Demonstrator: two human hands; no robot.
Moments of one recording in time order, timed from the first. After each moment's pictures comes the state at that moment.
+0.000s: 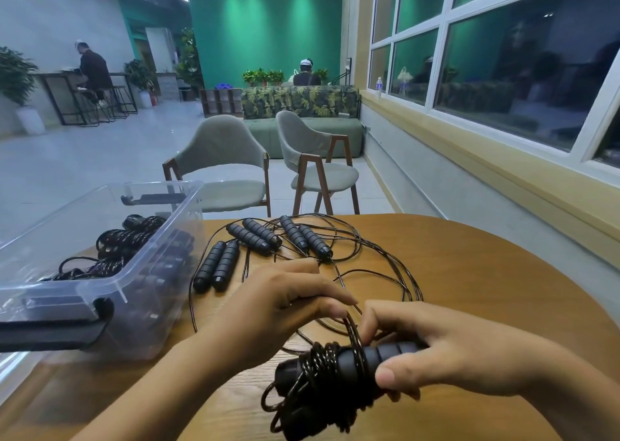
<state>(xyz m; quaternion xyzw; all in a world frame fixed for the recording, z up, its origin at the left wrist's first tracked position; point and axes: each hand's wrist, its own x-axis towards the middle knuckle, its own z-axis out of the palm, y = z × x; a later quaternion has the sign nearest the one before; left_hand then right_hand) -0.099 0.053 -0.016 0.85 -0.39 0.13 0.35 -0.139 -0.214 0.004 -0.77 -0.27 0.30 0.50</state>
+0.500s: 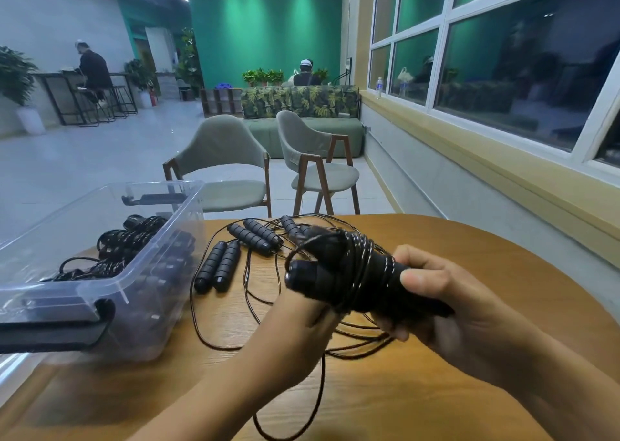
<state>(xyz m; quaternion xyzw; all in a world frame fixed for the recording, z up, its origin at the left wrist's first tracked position) -0.106 0.024 -0.051 0.89 -0.27 0.04 0.38 -0.135 -0.206 -0.003 -0.58 -0.18 0.17 0.78</state>
